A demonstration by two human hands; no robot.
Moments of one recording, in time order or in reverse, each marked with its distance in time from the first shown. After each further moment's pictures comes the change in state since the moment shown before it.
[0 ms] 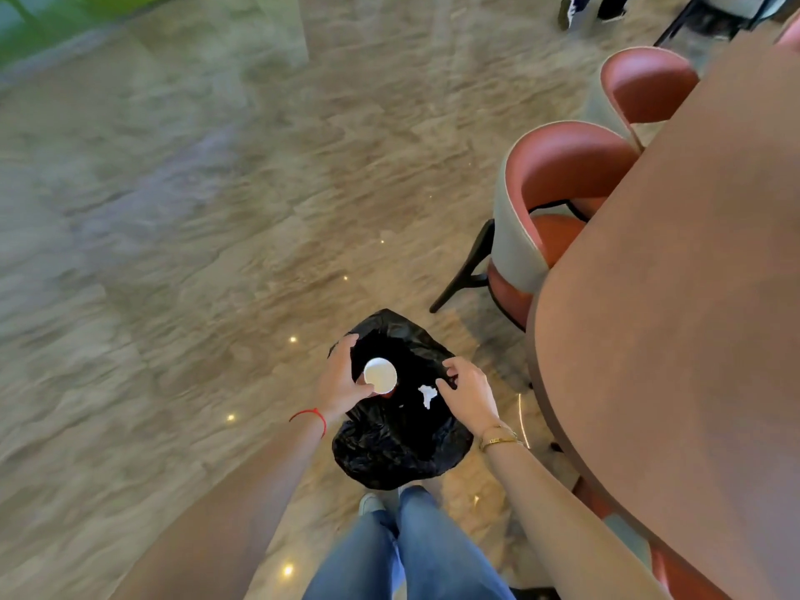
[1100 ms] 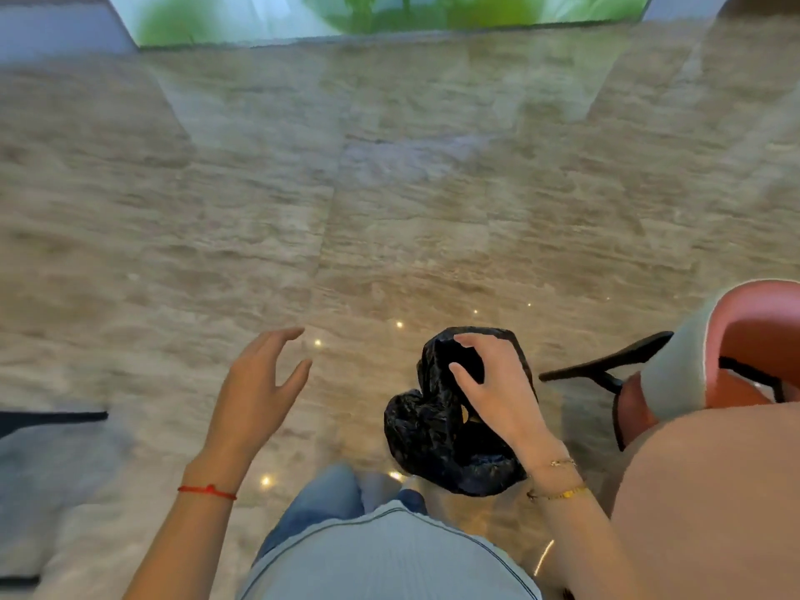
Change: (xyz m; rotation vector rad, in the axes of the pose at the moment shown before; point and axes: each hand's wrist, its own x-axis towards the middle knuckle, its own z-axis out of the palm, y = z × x) left_hand -0.316 -0.013 -0.035 0.090 0.914 -0.287; right_hand -0.101 -0.110 -0.033 -0.291 -0.275 -0.964
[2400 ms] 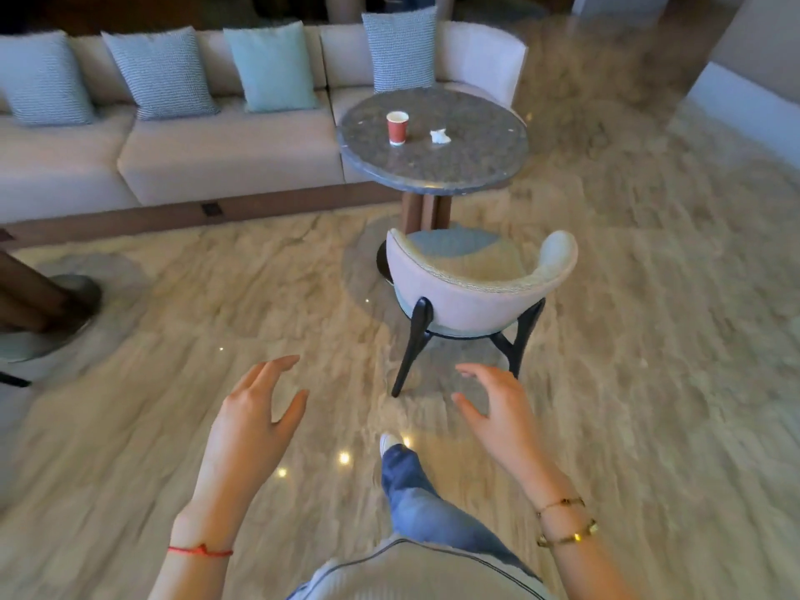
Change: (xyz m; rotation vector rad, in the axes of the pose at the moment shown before) left_hand -0.460 -0.365 -0.345 0.152 0.941 -1.344; right_hand -0.110 -0.671 0.496 0.096 -0.931 -1.234
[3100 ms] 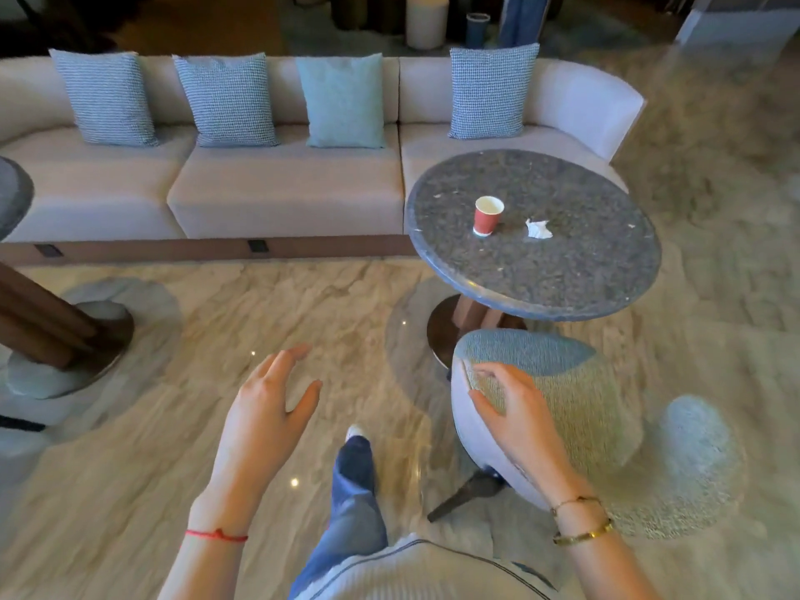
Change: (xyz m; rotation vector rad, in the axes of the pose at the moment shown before) left_hand 0.405 -0.072 -0.023 -0.010 0.134 -0.084; right_hand 0.445 -0.051 0.058 -0.004 -0.094 -0.104
